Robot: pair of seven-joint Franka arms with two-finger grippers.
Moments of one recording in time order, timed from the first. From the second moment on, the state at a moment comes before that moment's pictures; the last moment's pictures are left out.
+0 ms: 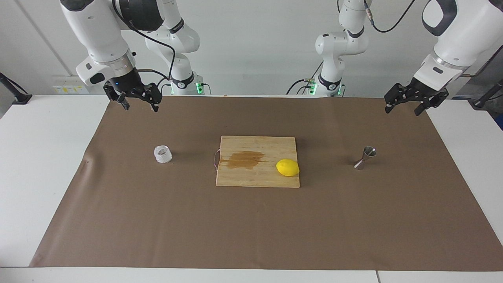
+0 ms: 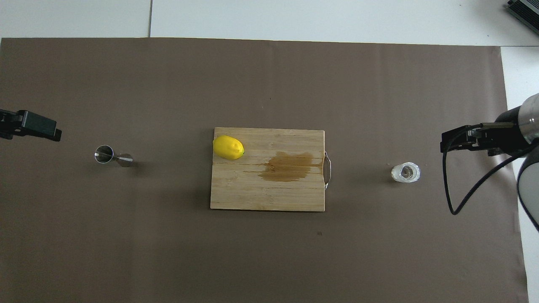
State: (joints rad) left arm 0.05 0.06 -0.04 -1.51 -0.08 1.51 0.10; right arm 0.02 -0.04 0.02 -1.67 0.00 1.59 0.13
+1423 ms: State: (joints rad) left arm 0.50 0.29 -0.03 -1.65 -0.66 1.40 -0.59; right arm 0.02 -0.04 0.02 -1.67 0.00 1.59 0.13
